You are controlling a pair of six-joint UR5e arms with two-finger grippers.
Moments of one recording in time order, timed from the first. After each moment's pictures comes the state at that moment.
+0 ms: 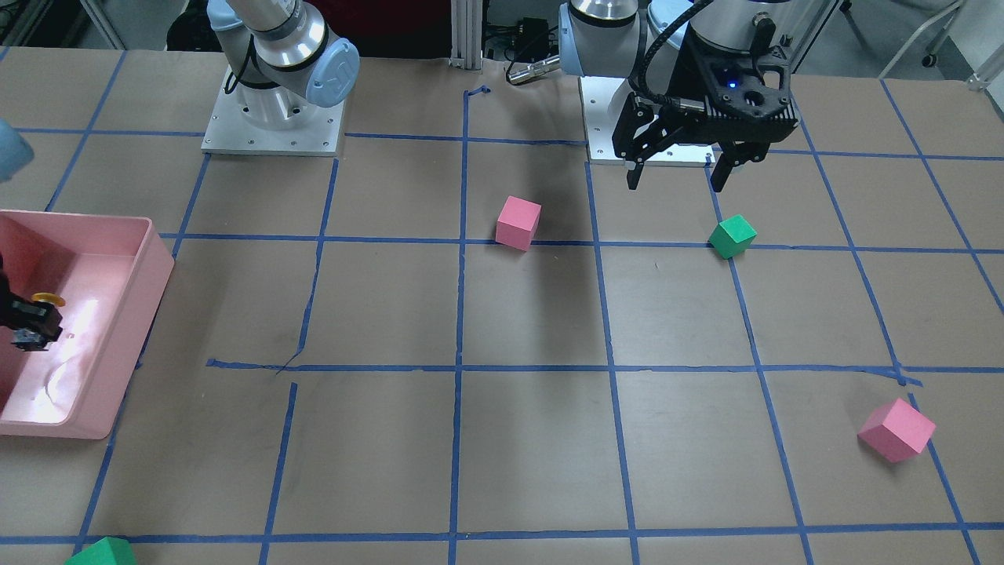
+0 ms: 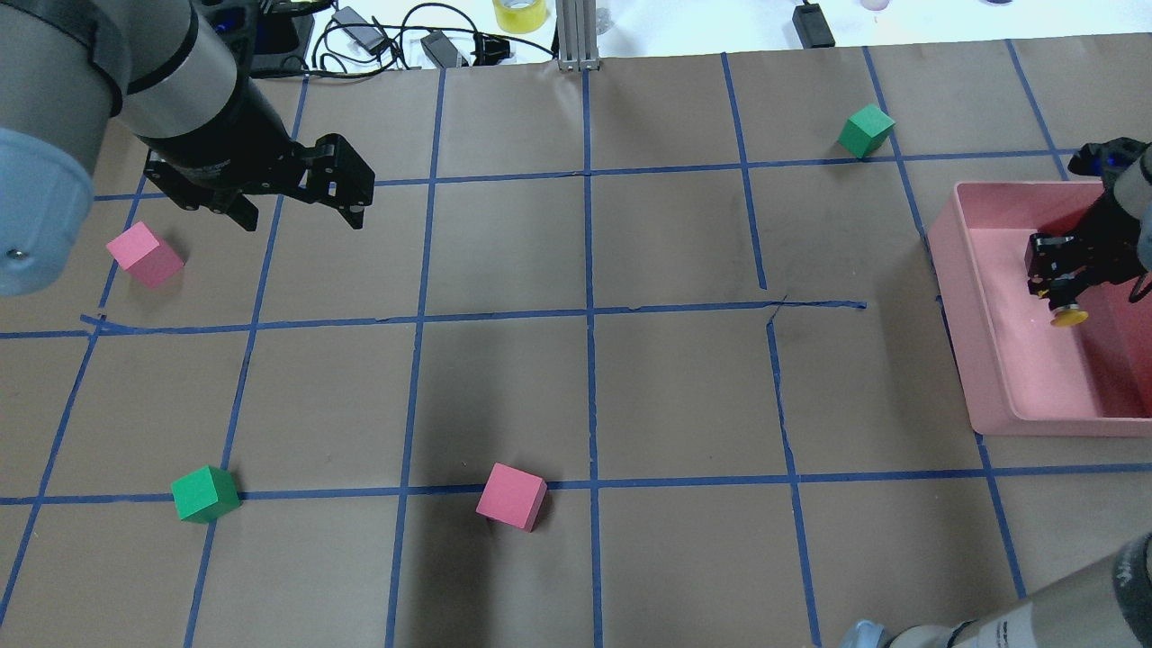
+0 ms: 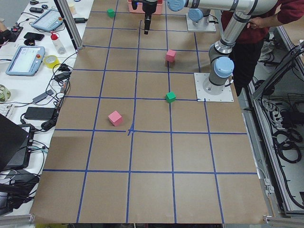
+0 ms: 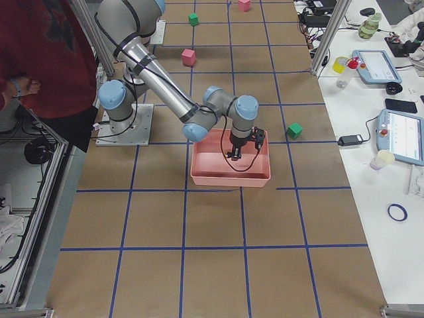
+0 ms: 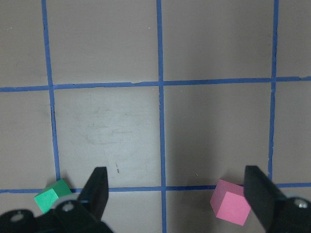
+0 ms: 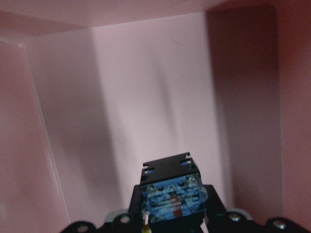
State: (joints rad) left arm -1.60 -1.48 -1.64 -1.48 1.59 -0.02; right arm 0.98 -1.26 1.83 -2.15 -1.63 -0.40
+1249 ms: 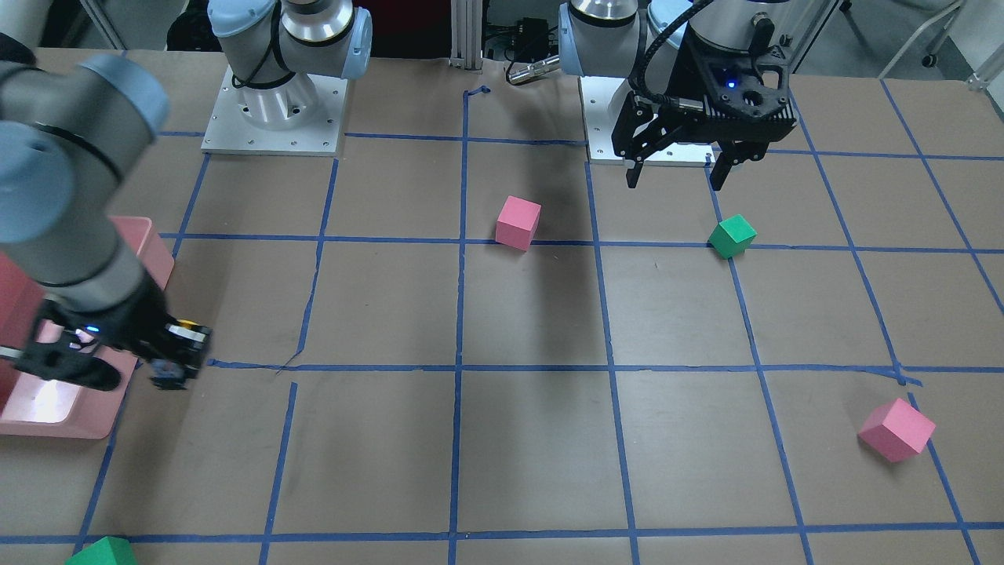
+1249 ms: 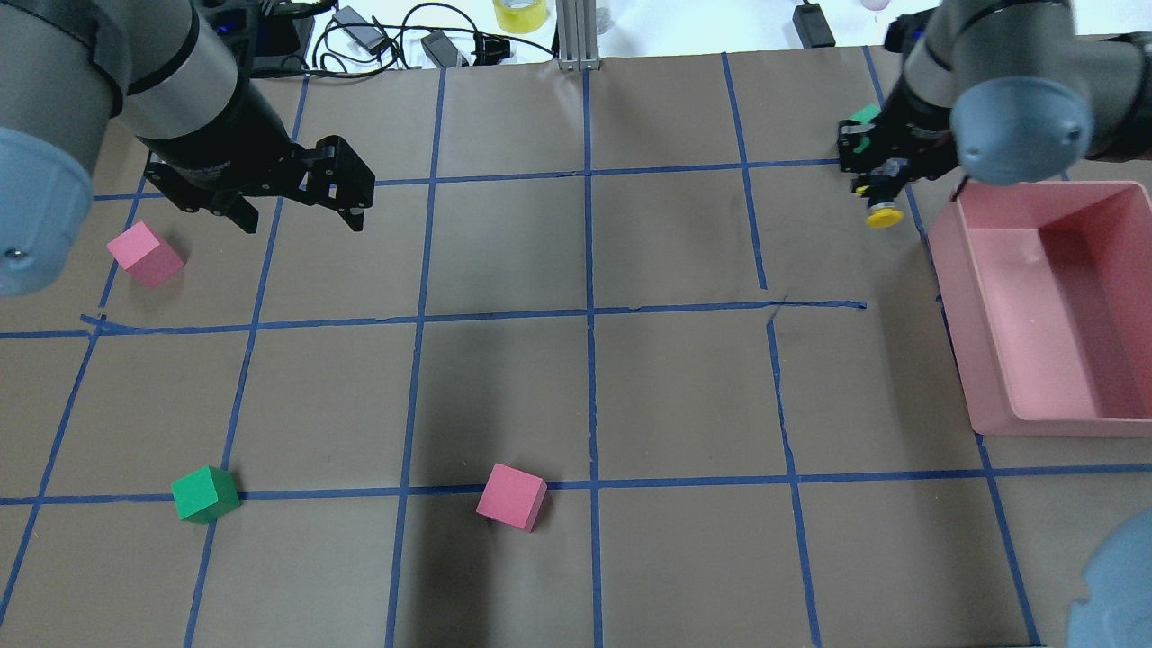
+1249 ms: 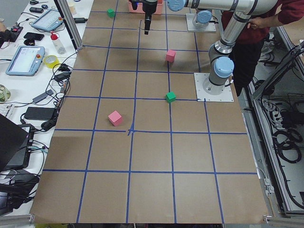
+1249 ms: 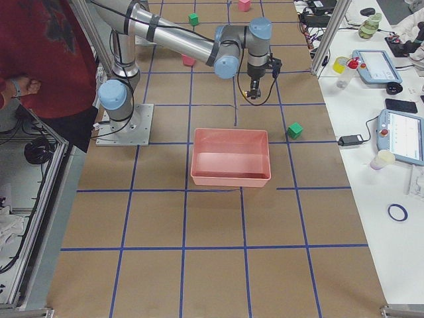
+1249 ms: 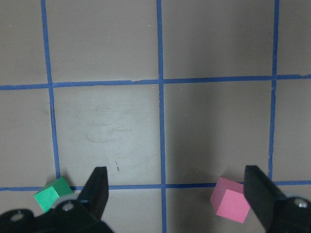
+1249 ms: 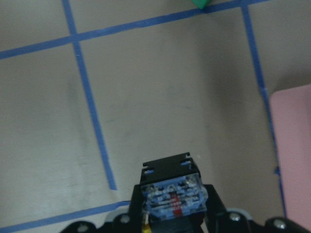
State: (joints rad) left arm -1.60 -1.48 -1.64 -1.48 1.59 -0.02; right arm 1.49 -1.27 1.64 -2.06 -1.60 0.12
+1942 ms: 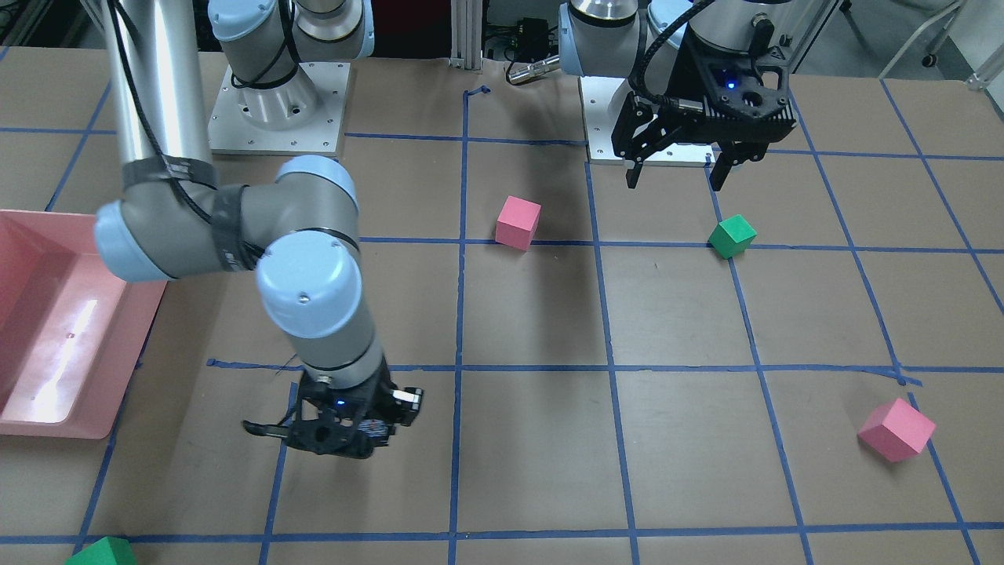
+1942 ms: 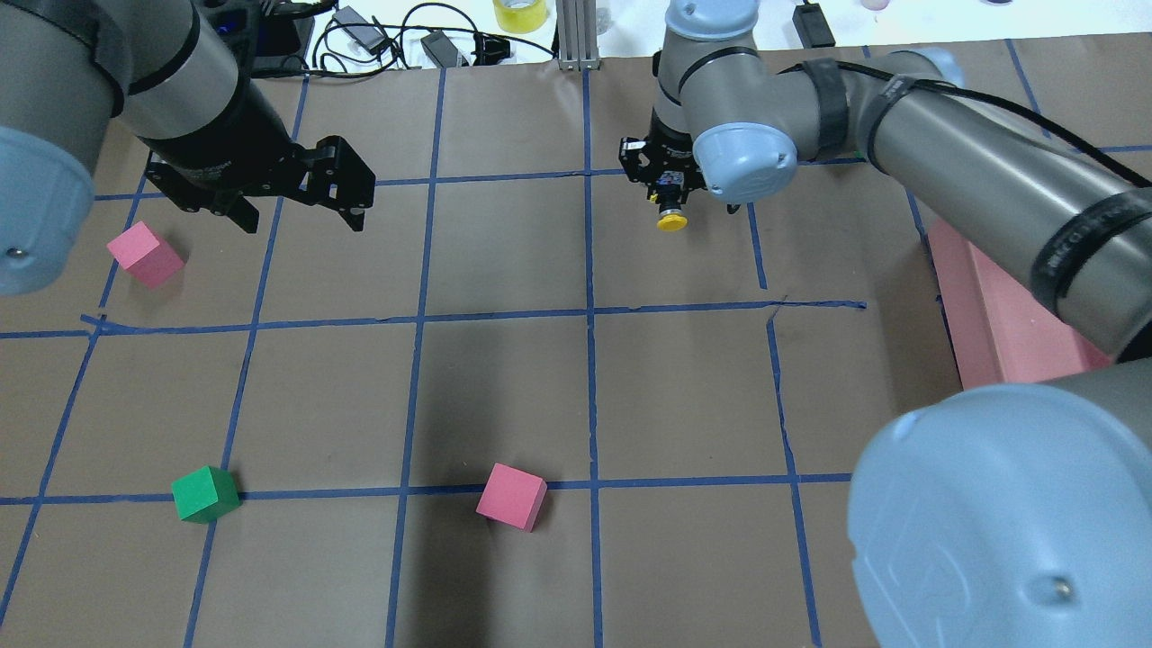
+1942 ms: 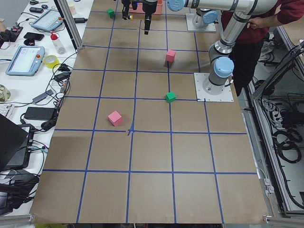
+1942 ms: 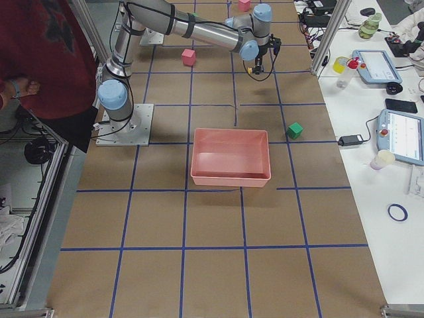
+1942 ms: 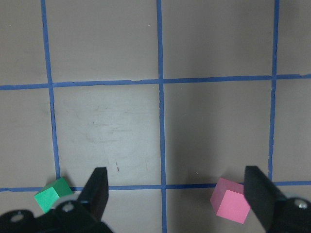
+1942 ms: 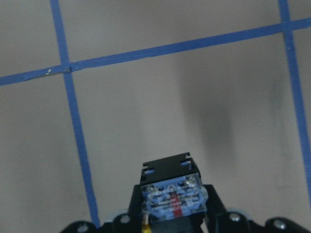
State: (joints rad) left arm -1.60 -1.48 -1.64 -1.48 1.59 -0.02; right arm 1.78 -1.00 1.44 -2.14 -1.53 0.37
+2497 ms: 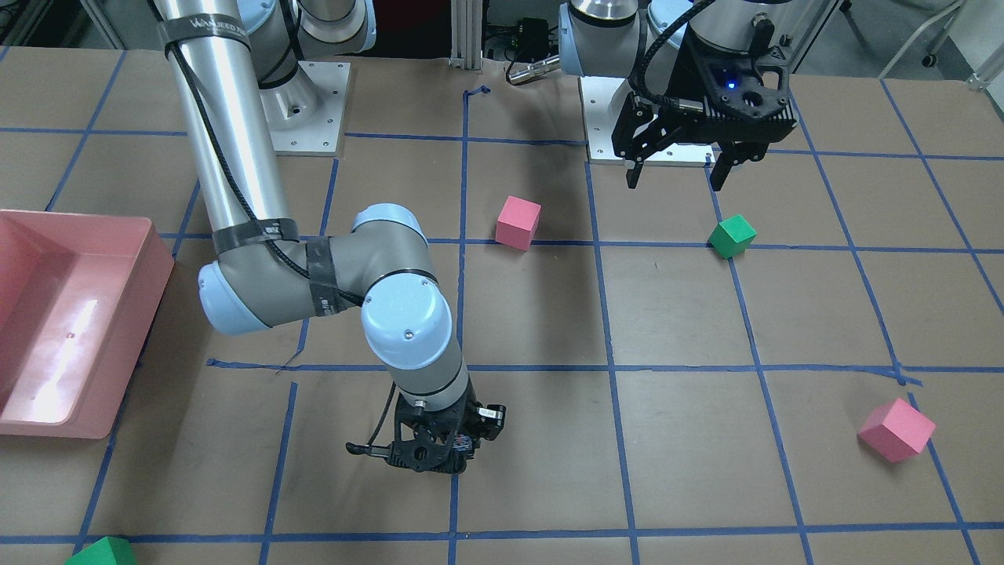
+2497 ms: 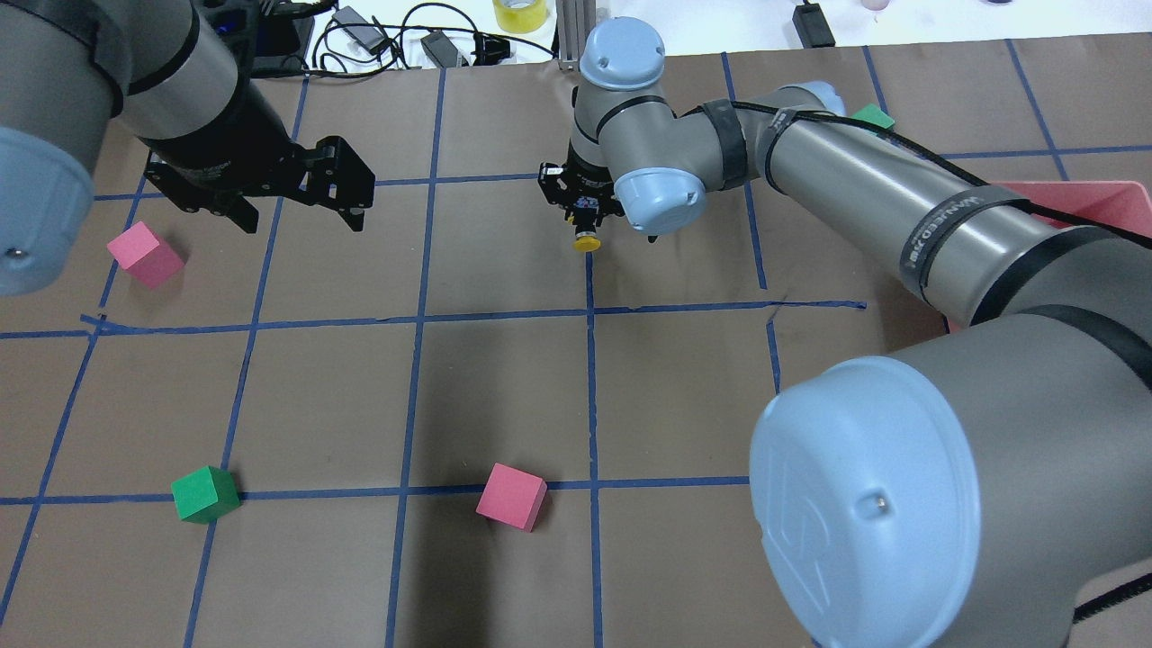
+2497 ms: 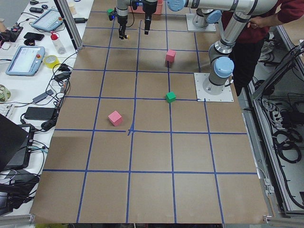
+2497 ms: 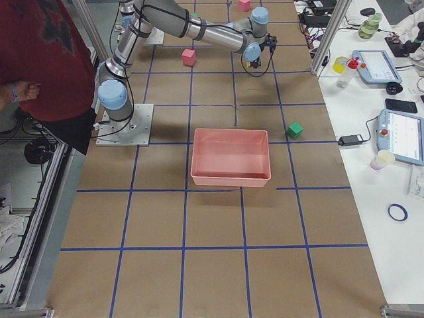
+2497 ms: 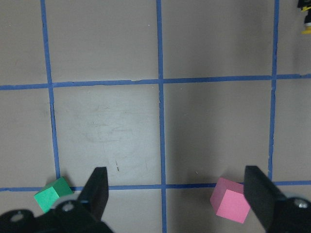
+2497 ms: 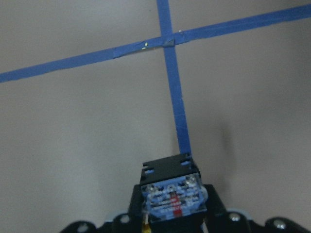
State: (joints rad) left arm -1.60 -1.48 -1.64 -1.48 1.59 -0.02; right arm 1.87 -0.87 1.38 -2.24 -1.45 0.48
